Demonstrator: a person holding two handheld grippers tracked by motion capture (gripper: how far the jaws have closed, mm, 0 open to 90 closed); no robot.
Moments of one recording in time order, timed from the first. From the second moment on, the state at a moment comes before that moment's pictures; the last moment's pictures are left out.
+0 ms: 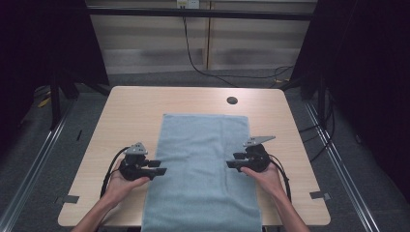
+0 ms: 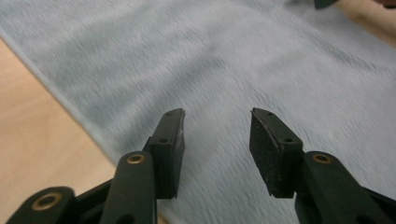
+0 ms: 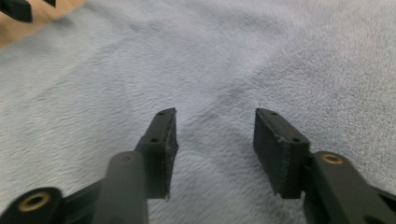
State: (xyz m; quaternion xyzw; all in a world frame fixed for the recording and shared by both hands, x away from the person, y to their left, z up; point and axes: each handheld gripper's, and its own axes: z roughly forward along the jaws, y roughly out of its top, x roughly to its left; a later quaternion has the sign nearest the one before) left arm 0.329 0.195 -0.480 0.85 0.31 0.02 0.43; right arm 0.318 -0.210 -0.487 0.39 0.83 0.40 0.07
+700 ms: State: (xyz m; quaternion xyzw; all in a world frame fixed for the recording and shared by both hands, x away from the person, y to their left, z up) left arm 0.341 0.193 -0.501 0.87 0.30 0.09 0.38; right arm 0.314 -0.194 -0.503 0.38 0.84 0.37 0.12
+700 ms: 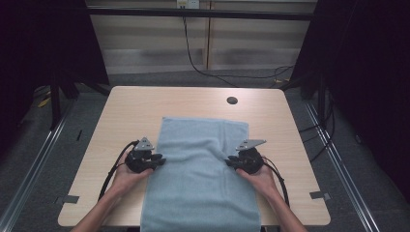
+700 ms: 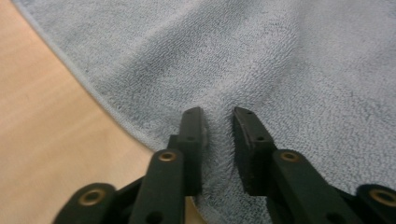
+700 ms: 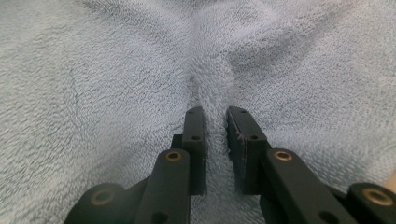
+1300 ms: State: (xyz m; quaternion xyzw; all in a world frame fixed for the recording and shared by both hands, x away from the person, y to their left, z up) left arm 0.277 0.227 -0.502 0.87 0.28 0.02 0.41; right arm 0.263 -0.206 -0.489 0.37 0.83 0.41 0.07
